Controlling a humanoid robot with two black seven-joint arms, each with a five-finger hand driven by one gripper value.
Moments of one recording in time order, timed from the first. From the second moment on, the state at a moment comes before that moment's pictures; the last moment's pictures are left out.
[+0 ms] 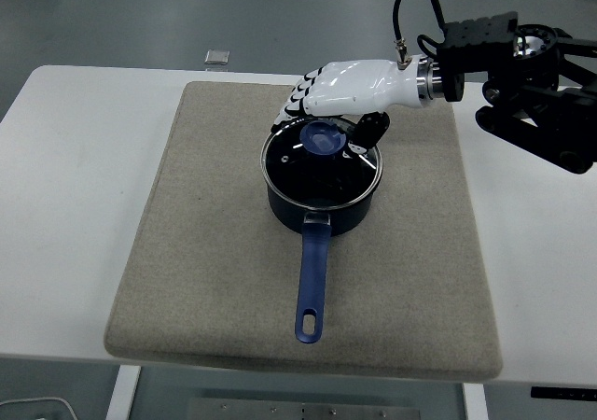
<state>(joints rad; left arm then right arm) 0.01 0.00 -0.01 -0.12 0.12 -0.05 -0.14 1.48 -0.29 -0.08 0.94 -1.59 0.06 0.61</state>
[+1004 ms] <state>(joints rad) 0.01 0.00 -0.01 -0.12 0.12 -0.05 -0.14 1.49 -0.26 -0.10 0.93 -1.59 0.05 0.61</state>
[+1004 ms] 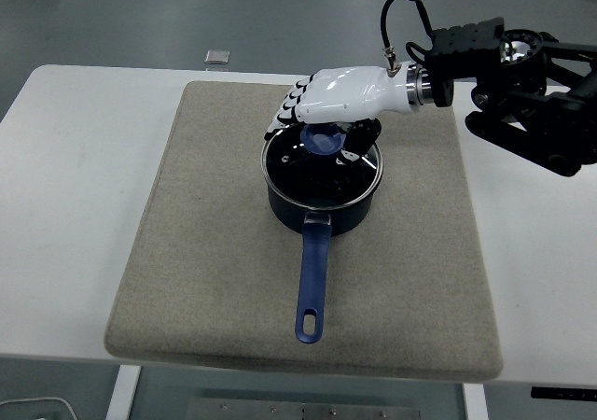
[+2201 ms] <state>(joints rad) 0.01 0.00 -0.01 -0.13 0.12 -0.05 -0.14 1.48 -0.26 -0.13 0.91 -1.60 0.03 0.61</state>
